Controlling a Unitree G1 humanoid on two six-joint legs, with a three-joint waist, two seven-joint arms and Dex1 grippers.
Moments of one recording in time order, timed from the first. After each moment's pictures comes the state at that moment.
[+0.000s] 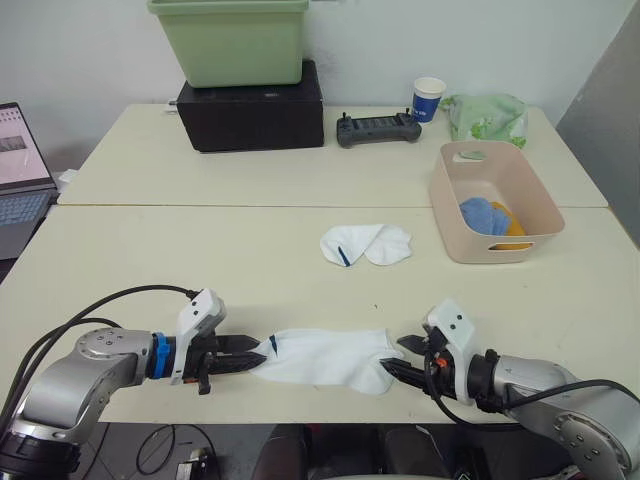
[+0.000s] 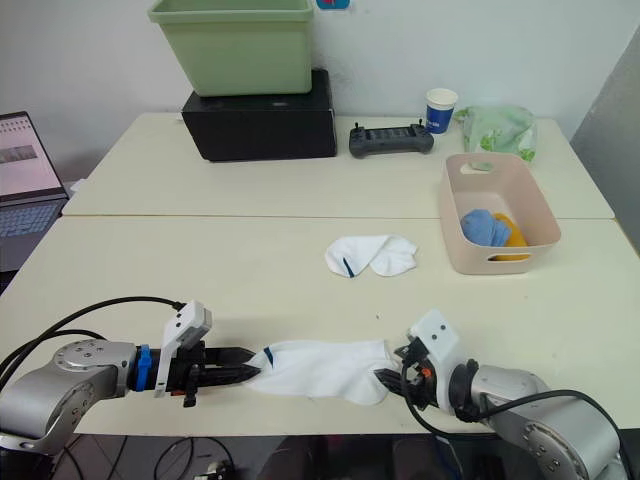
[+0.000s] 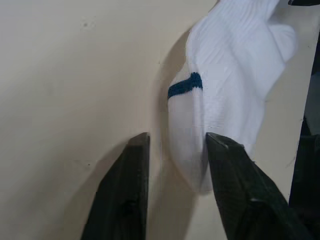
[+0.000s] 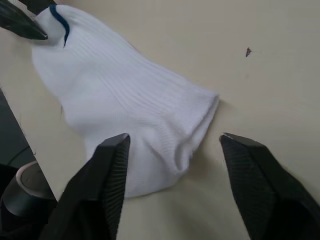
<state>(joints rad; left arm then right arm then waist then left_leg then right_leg) 0.05 0.92 0.05 -0.23 -0.54 0.65 -1.12 0.05 -0.57 0.04 -0.84 0.69 1.18 0.37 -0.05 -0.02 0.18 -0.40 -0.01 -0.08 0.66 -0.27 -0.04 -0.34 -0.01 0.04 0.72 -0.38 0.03</state>
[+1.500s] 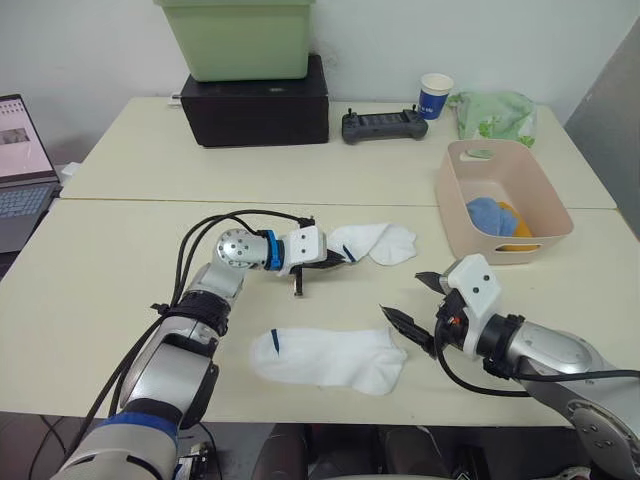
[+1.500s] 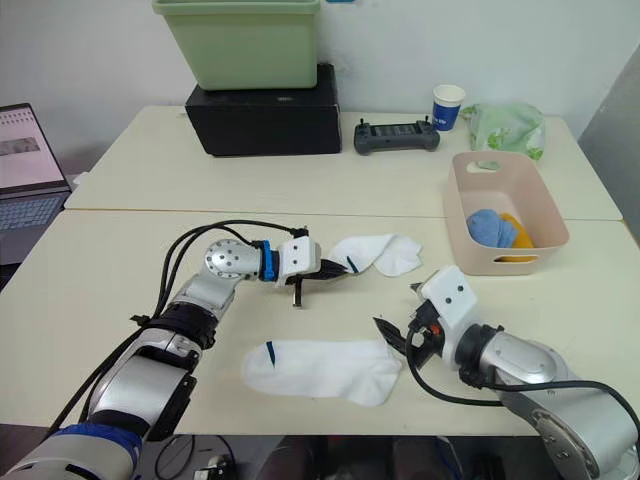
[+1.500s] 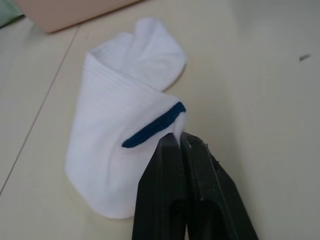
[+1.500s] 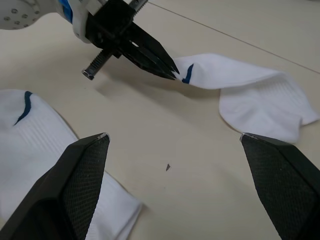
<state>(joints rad) -0.81 0.42 -0.24 0.71 -0.05 -0.29 -1.18 -0.08 -0.58 0.01 -0.89 0.59 1.02 0.26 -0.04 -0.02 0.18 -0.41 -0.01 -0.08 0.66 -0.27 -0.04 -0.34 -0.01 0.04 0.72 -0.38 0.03</state>
